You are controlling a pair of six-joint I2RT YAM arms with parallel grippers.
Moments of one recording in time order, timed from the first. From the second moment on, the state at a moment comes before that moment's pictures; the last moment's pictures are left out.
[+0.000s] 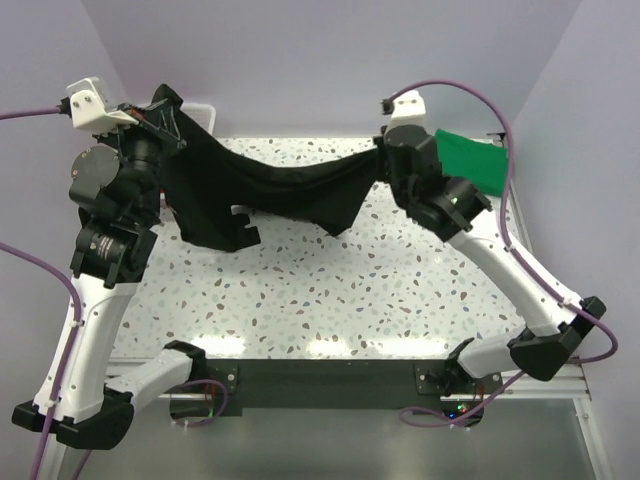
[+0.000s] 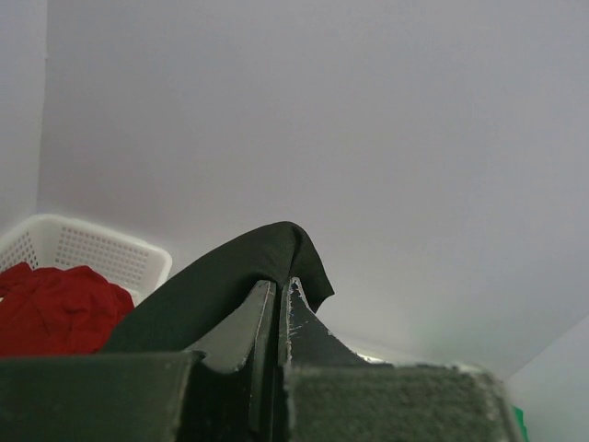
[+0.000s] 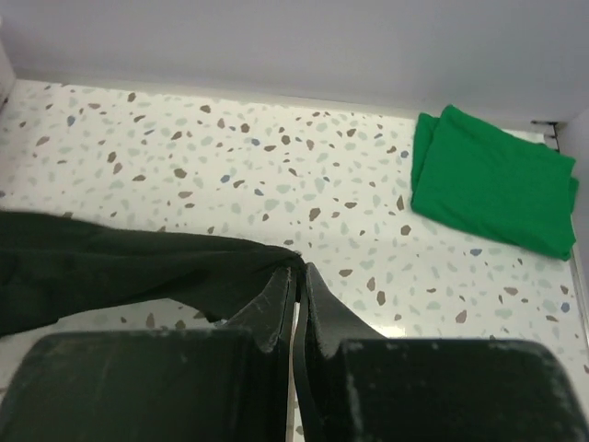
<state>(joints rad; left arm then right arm) -0.30 1.01 1.48 -0.21 -0.40 -0.34 0.74 1.39 1.64 -0.58 0.66 0.14</state>
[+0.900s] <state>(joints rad) -0.30 0.97 1.61 -0.36 -0.27 -0.29 0.44 1.04 1.76 -0.75 0.46 0.18</state>
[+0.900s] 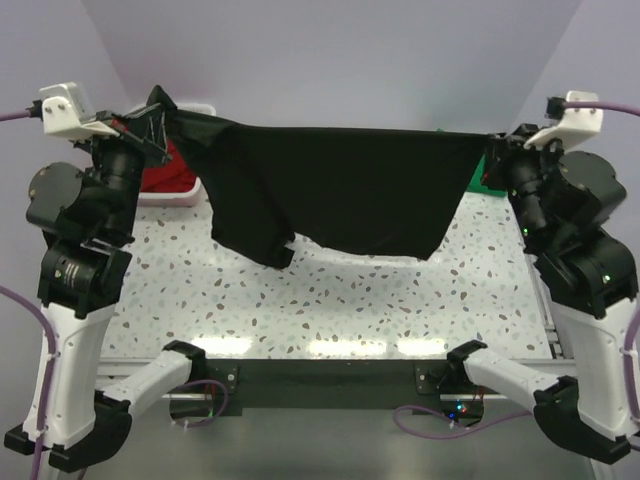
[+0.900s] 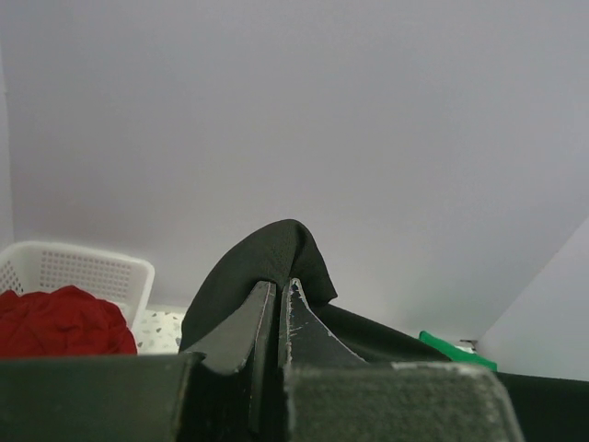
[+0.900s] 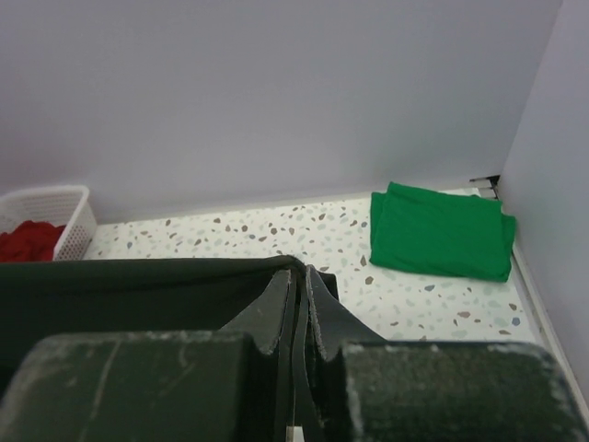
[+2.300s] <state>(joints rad) -0.30 1.08 1.74 -0.30 -0.34 -0.22 0.44 1.03 1.82 -0.69 0.45 0.13</state>
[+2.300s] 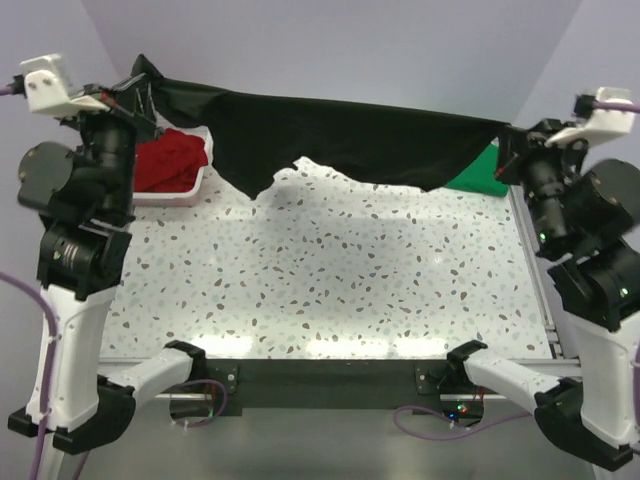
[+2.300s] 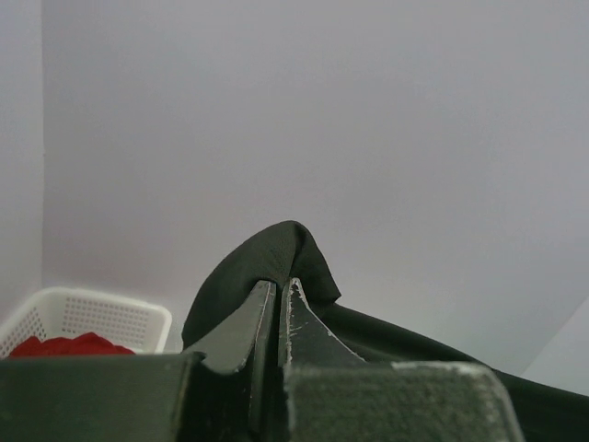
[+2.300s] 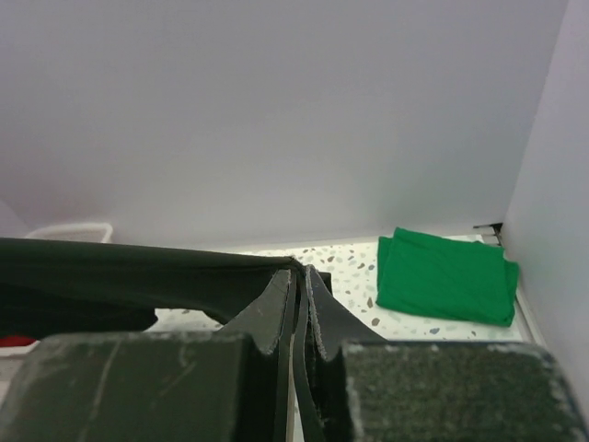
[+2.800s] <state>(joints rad) -0.30 0.99 1.79 -0.38 -0.30 -0.22 0.44 0.93 1.85 -0.74 0.37 0.16</state>
